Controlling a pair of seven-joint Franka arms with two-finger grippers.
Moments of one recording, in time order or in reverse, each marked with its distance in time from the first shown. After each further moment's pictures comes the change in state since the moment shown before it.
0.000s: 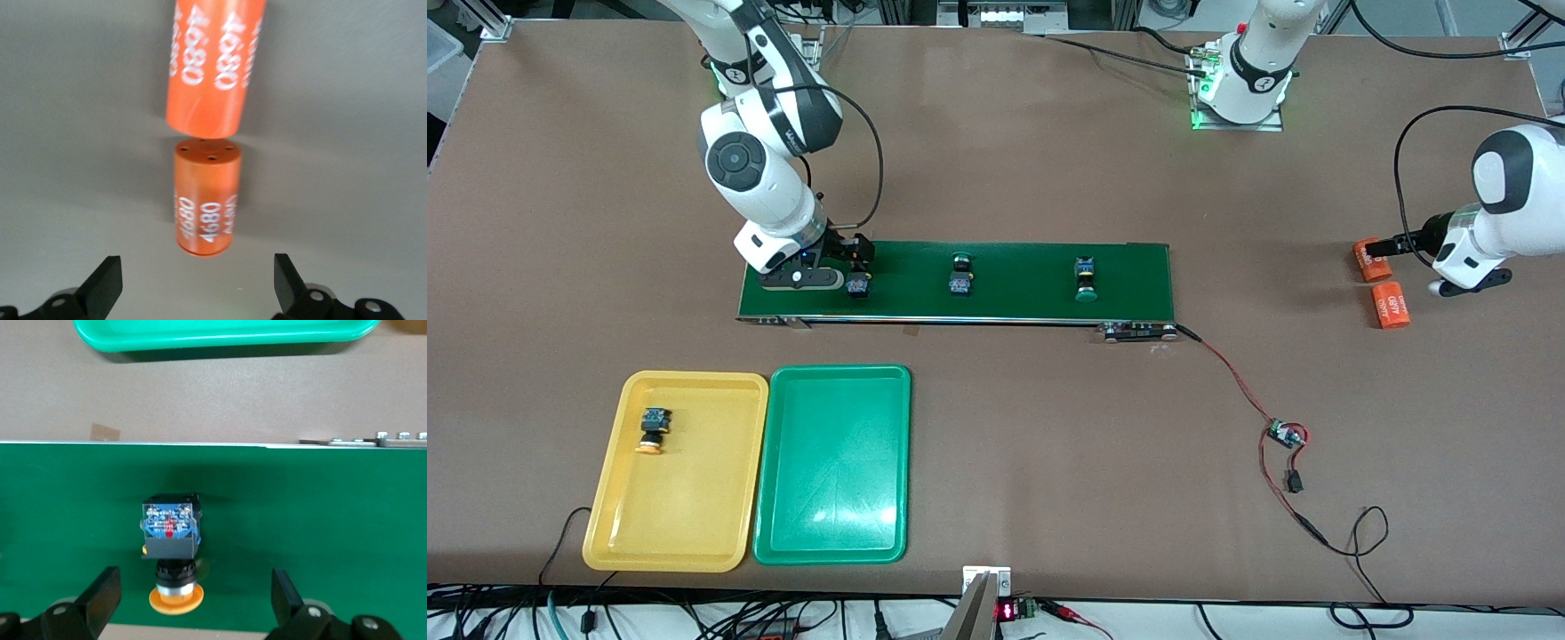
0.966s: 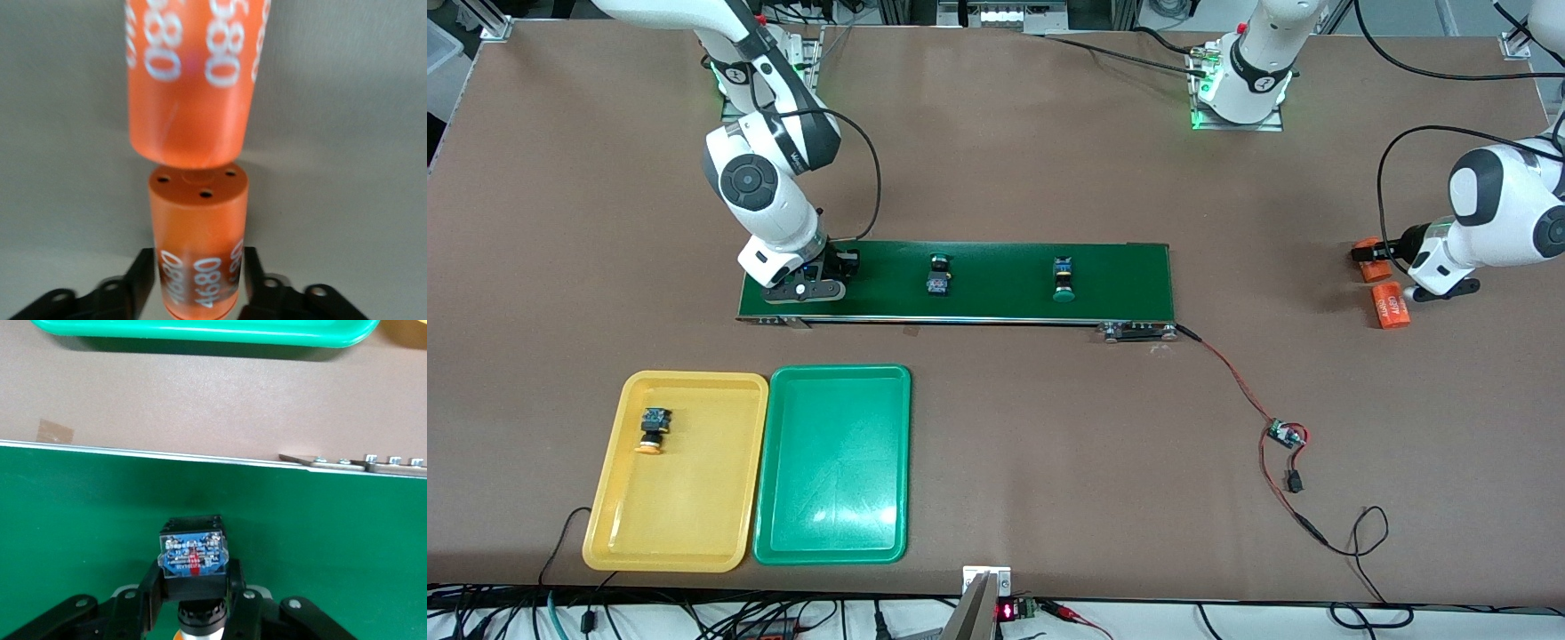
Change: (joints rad) left arm 0.033 0.114 -0.002 -0.027 0.062 0.103 0.002; right arm -0.028 0.059 -0.001 0.000 -0.113 0.034 0.002
